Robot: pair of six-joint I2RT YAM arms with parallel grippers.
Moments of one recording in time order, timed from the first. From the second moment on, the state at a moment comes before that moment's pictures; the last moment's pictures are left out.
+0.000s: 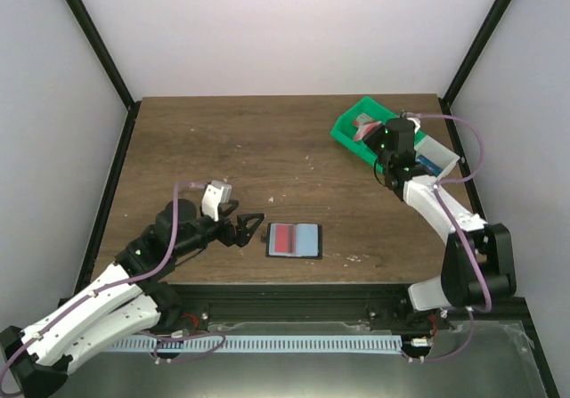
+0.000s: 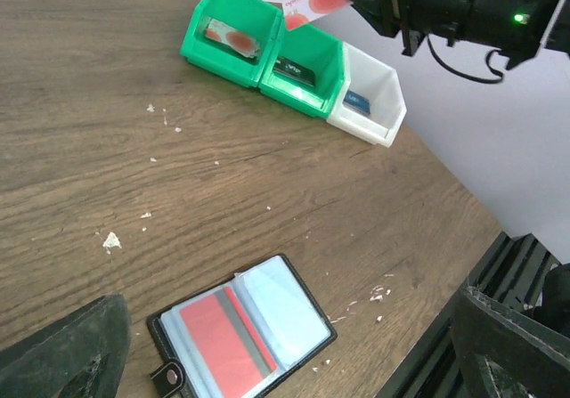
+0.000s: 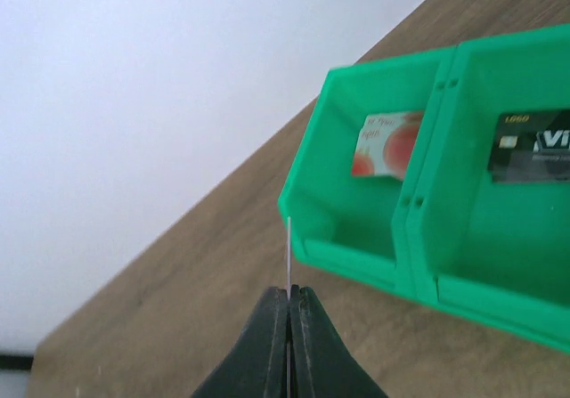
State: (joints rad) left arm -0.80 0.64 0.60 -0.30 0.09 -0.45; right arm 0.22 1.37 0.92 0.05 0.13 0.81
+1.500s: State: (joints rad) left arm -0.79 0.55 0.60 -0.30 0.11 -0.42; right arm 0.14 2.20 1.53 0.16 0.37 1.02
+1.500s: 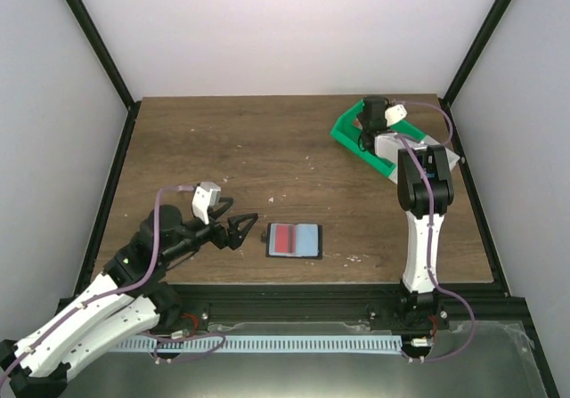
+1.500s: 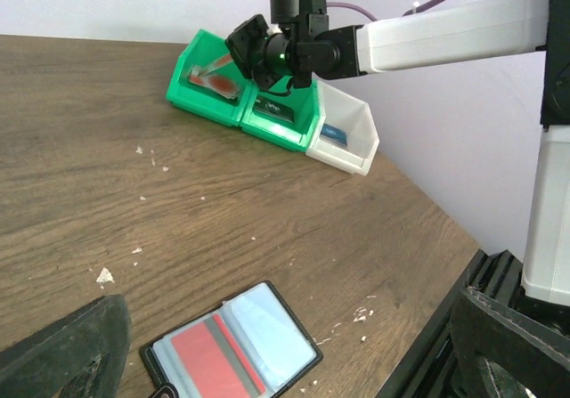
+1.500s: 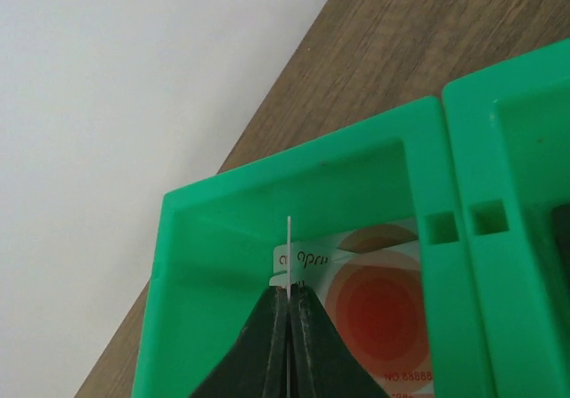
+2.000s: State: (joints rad) left arm -0.79 0.53 0.60 -0.30 0.09 -0.42; right arm 0.14 2.28 1.66 0.13 0.41 0.97
